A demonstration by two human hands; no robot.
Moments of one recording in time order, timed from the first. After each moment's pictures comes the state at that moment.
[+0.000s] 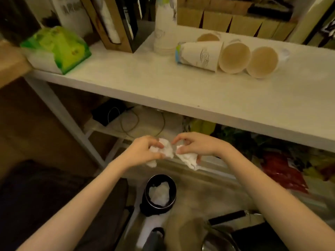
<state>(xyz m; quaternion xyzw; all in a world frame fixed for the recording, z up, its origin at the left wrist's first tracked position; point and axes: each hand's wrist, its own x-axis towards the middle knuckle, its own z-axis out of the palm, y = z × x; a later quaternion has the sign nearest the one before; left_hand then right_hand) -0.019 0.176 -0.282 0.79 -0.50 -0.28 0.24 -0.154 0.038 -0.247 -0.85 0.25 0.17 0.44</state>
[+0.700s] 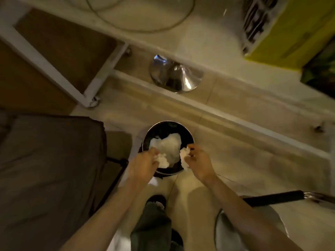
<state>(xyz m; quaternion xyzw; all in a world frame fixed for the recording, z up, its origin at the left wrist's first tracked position) -0.026 0.185 -0.792 0.86 -0.34 -0.33 0.17 -0.150 0.052 -0.816 -0.72 0.47 0.07 0.51</state>
